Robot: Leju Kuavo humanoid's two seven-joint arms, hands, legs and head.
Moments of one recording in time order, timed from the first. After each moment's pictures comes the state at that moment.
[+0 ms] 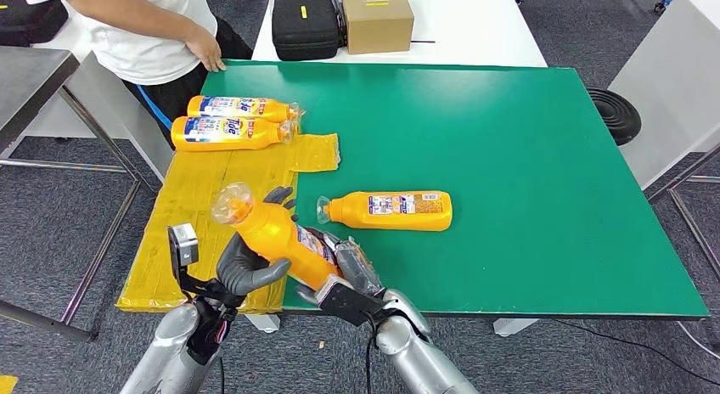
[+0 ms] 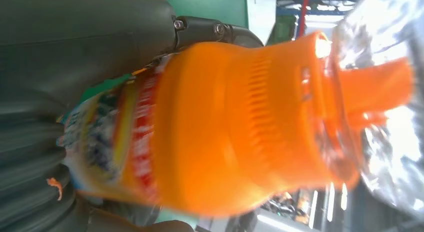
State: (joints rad) left arm -0.21 -0.05 -0.32 -1.23 0.28 -0.47 -0.36; right arm -0.30 0.26 0.46 -0.88 0.53 -0.11 -0.66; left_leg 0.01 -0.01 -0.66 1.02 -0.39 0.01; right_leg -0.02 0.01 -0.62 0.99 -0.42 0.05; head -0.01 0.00
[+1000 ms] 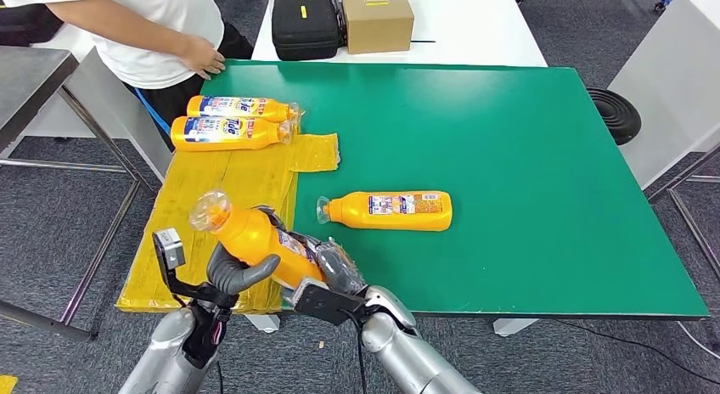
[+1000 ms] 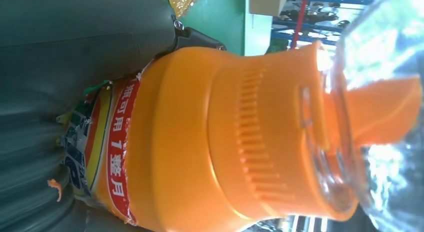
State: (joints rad) left arm -0.20 -0.04 -0.31 -1.22 0.35 -0.43 -0.42; right arm -0.38 0.29 0.54 -0.75 0.56 -0.11 -0.61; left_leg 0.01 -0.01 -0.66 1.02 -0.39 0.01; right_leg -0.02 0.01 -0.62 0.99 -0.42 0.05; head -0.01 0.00
